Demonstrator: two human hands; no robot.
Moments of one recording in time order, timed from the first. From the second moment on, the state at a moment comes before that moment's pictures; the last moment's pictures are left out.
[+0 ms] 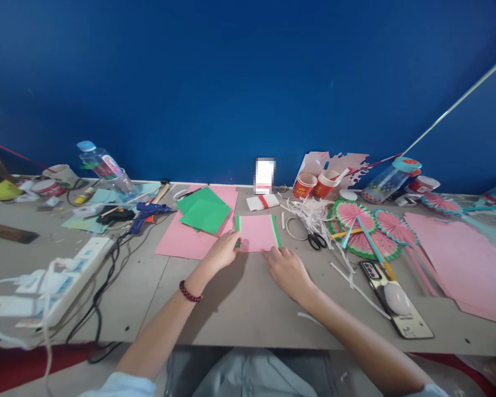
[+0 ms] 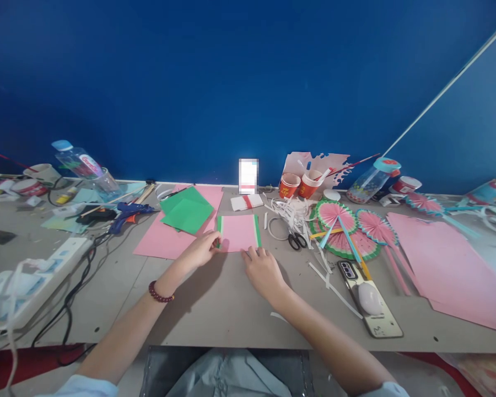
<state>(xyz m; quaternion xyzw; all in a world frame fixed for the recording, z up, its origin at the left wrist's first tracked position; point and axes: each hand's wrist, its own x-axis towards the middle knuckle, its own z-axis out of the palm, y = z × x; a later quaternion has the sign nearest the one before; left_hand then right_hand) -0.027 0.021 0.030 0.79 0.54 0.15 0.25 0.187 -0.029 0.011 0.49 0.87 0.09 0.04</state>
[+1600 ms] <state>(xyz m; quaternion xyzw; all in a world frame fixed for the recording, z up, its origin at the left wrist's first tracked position) -0.031 0.021 0.015 0.77 0.48 0.25 0.33 0.184 -0.032 0.011 0.49 0.86 0.09 0.03</state>
